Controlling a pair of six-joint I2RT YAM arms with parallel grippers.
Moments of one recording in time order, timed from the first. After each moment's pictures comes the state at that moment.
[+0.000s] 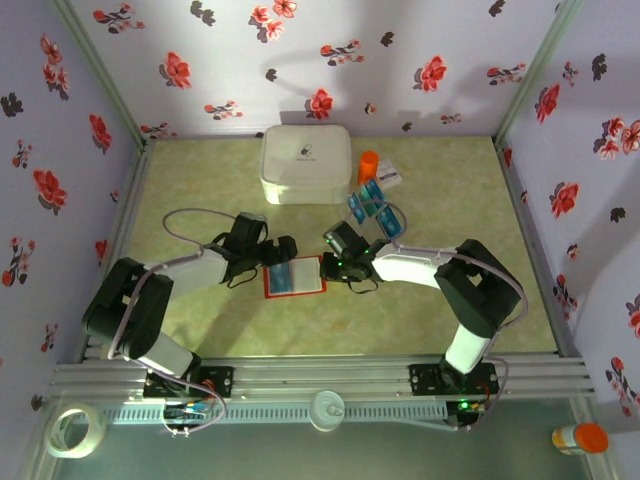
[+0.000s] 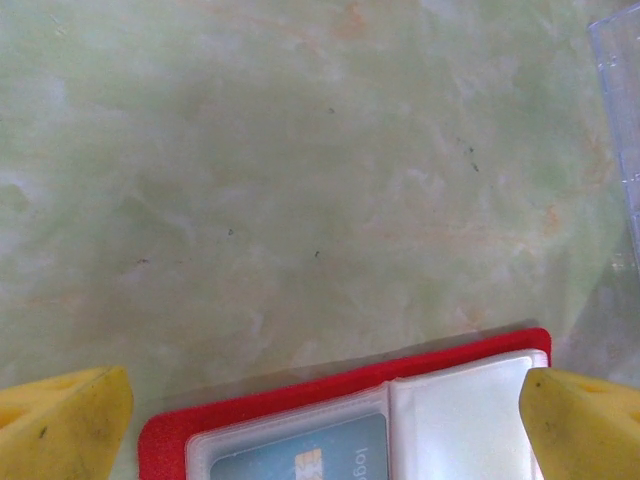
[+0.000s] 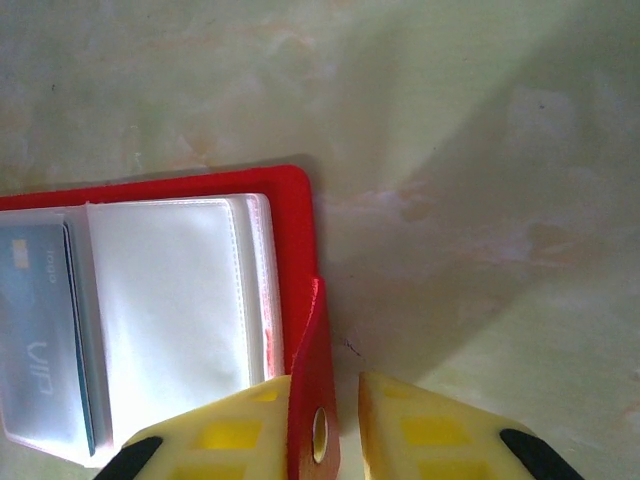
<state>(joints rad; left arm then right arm) -0.53 1.54 0.70 -0.05 0.09 -0.68 0.81 1.72 0.92 -0.23 -0.09 0.80</state>
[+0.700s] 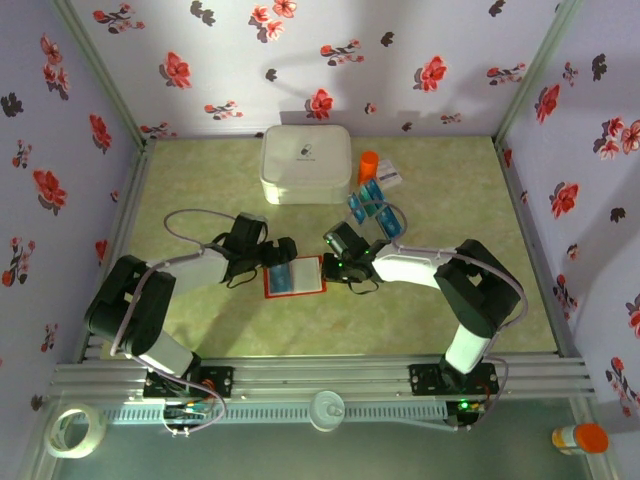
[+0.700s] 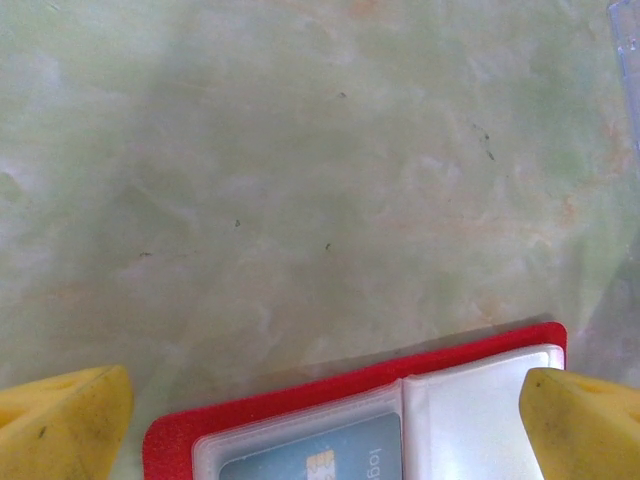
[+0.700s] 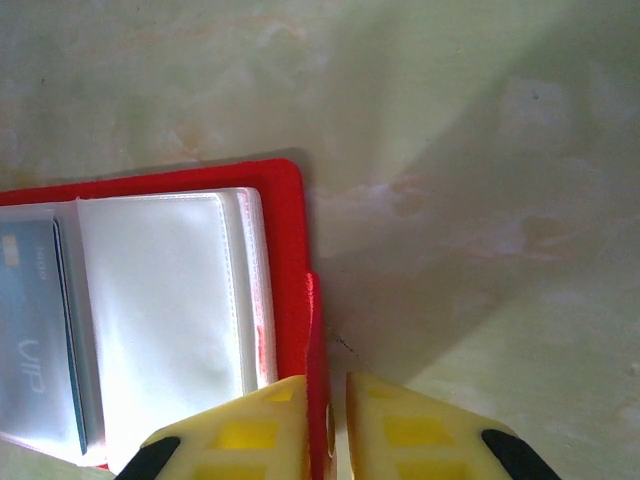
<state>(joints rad) -0.52 1.56 0.70 -0.05 0.12 -0.67 0.81 1.72 0.91 -0.23 -0.09 0.80</state>
